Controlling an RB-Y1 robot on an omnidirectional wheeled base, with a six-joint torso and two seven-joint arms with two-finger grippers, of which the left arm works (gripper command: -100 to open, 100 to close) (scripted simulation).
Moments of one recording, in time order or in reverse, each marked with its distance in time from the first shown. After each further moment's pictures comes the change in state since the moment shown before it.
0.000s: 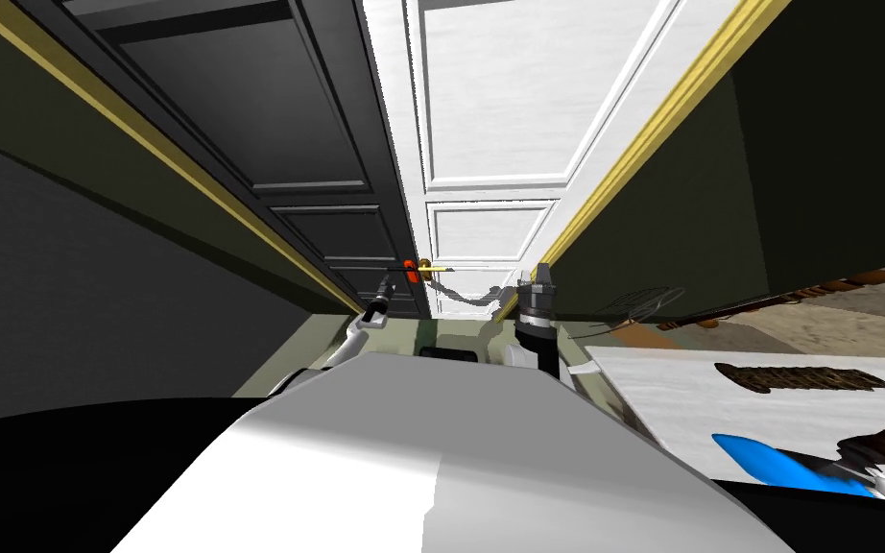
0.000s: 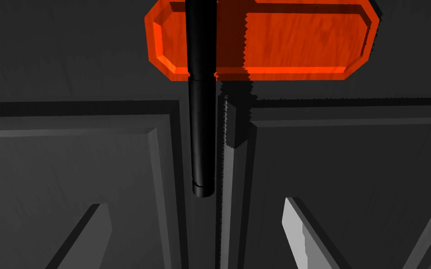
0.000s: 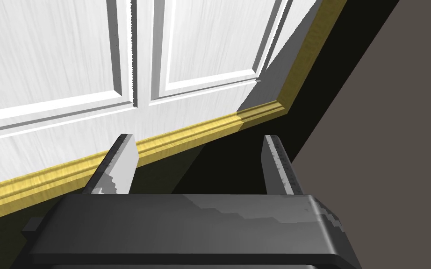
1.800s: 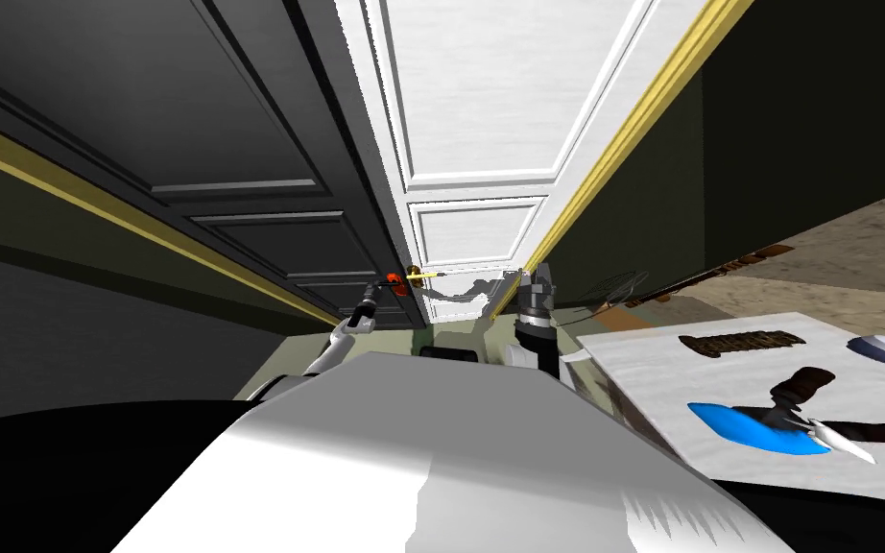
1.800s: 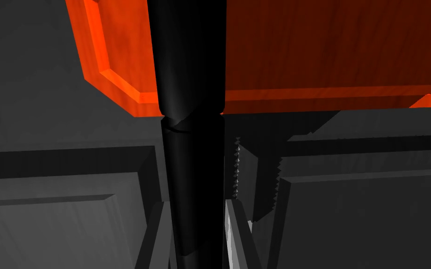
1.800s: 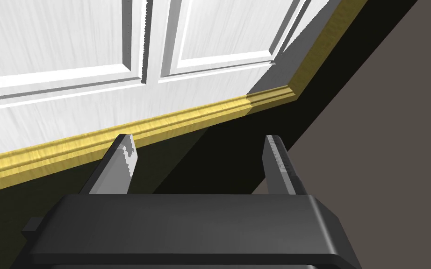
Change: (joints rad) arm 0.049 0.093 0.037 0.044 0.030 -0.064 0.062
